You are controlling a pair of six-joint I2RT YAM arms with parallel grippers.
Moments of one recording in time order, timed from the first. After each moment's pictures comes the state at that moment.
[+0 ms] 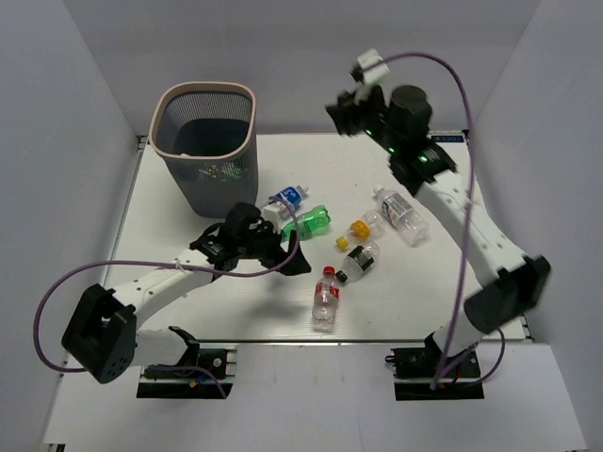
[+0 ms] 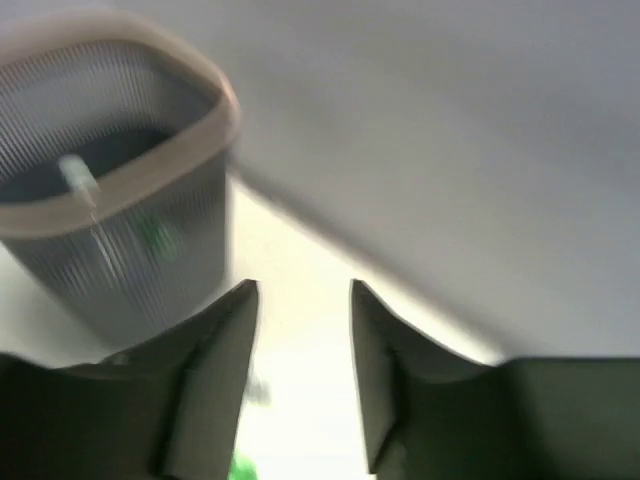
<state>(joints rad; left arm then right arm) -0.62 1.23 0.73 -0.13 0.51 -0.37 0.56 1.64 1.77 -0.04 -0.16 -0.12</state>
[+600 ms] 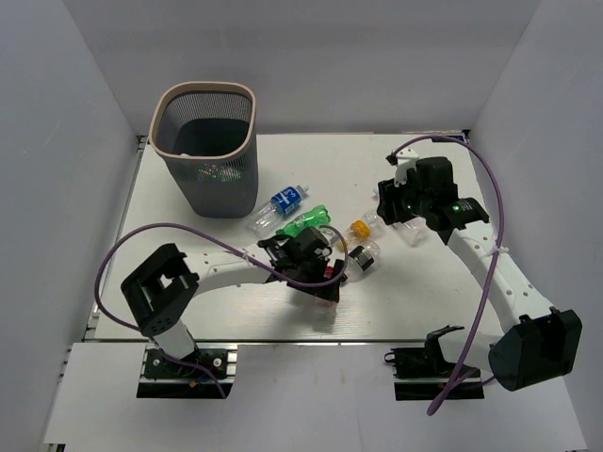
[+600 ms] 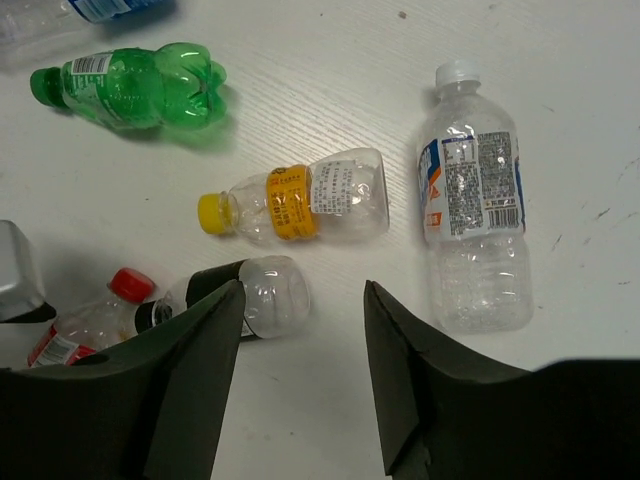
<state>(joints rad) -0.98 1.64 0.98 -0.32 0.18 -0.57 0.32 1.21 1.10 -0.56 -0.17 -0.10</state>
